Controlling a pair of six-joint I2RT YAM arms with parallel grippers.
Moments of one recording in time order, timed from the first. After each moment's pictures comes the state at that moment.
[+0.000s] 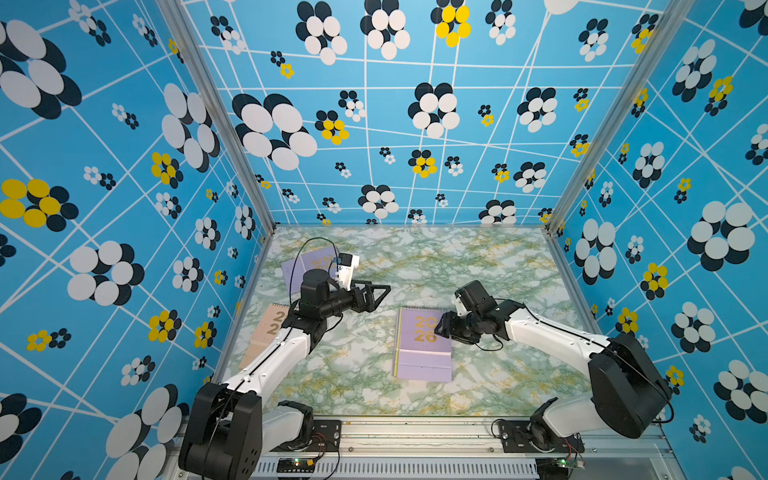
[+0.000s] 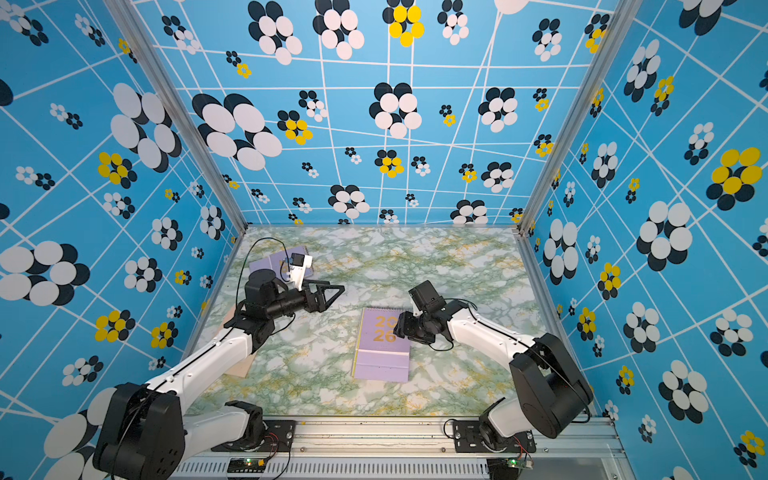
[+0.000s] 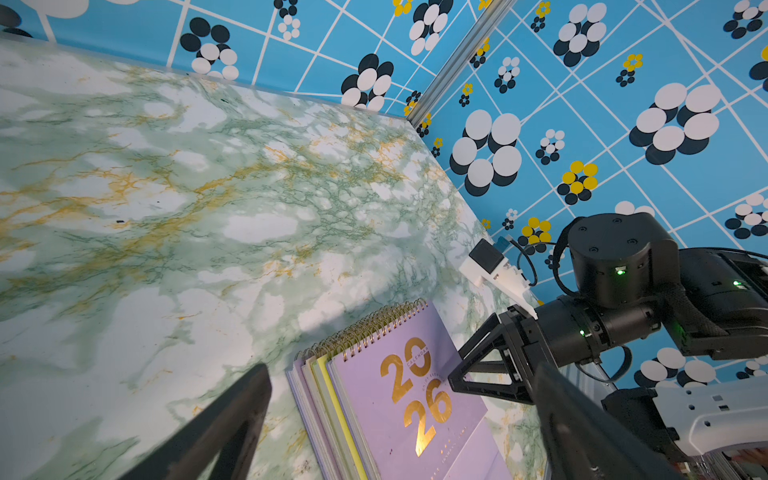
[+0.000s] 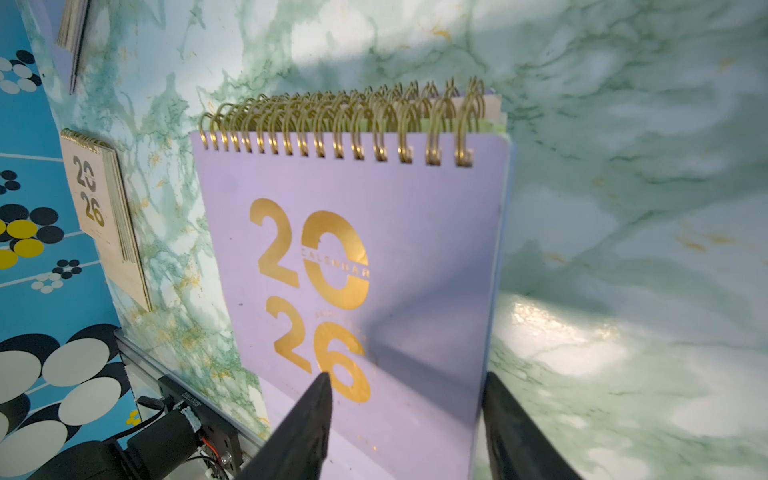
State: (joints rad) left arm -0.24 1.20 0.64 0.26 0.72 -0.45; right arm 0.60 1.47 0.85 -0.47 -0.26 0.72
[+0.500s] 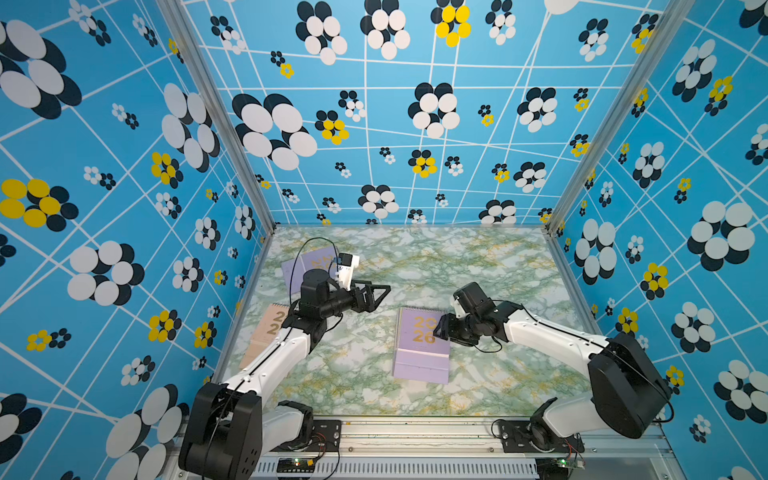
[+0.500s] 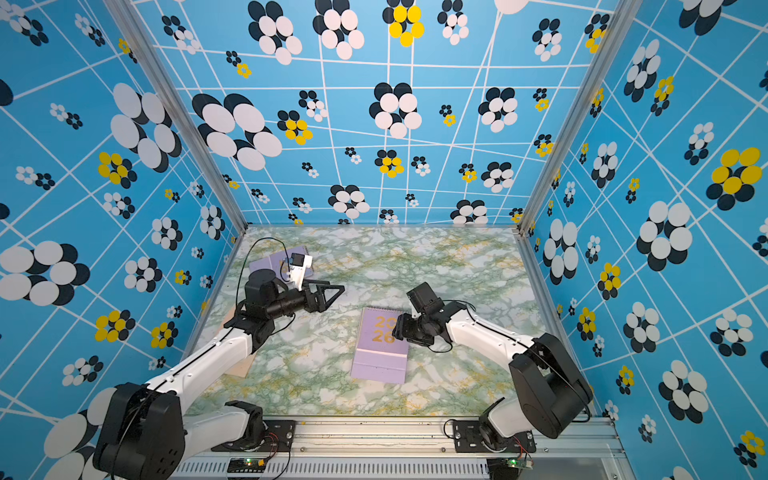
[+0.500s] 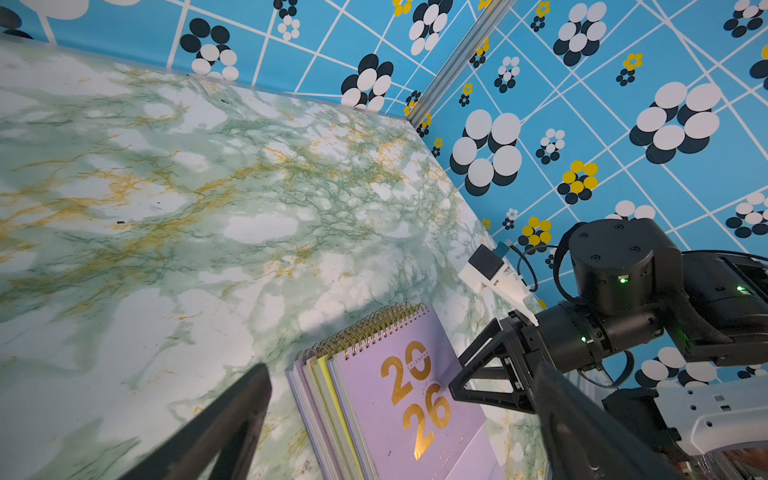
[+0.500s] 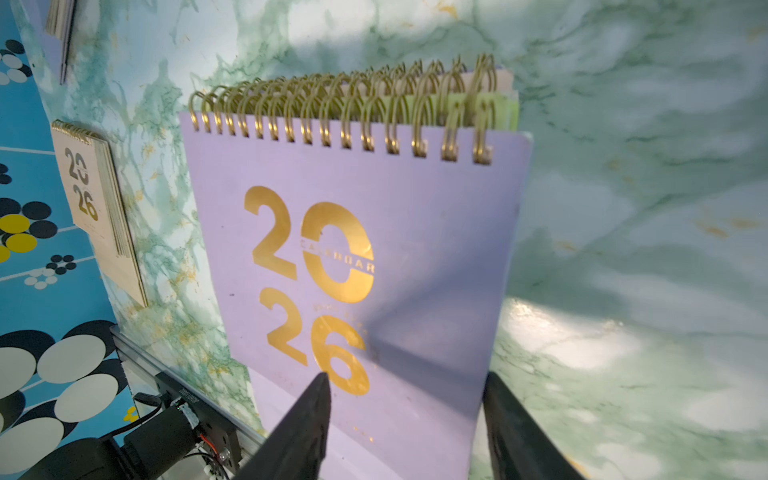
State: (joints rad) left arm -0.24 1.20 0.64 0.26 0.72 -0.45; right arm 0.62 1.47 0.84 -0.48 -0.26 0.74
